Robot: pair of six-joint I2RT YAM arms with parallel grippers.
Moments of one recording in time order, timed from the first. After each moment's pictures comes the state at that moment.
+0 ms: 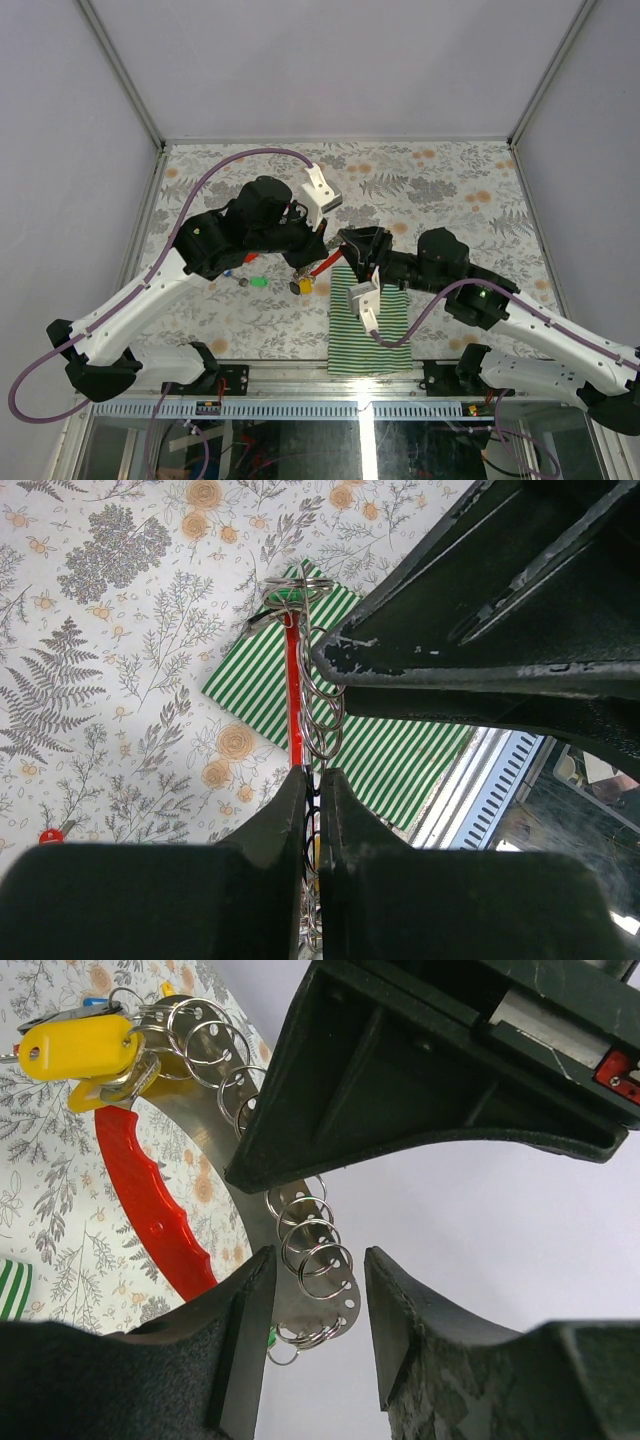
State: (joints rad) left arm -0.87 1.24 1.49 -0.87 0.23 -0.06; right arm 0.99 0.91 0.92 -0.19 -0.25 -1.31
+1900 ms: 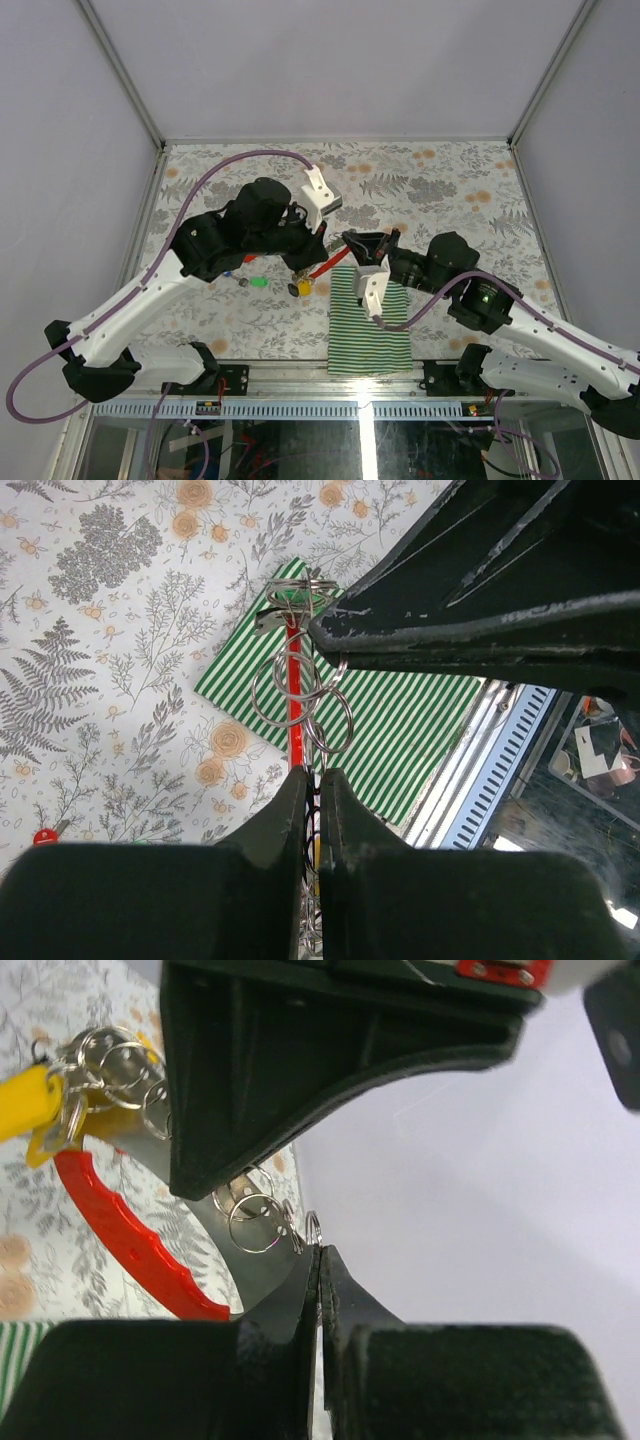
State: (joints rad) left arm -0.88 1.23 1.50 -0.89 0.23 -0.06; right arm 0.99 0.88 0.89 -0.09 -0.19 -1.08
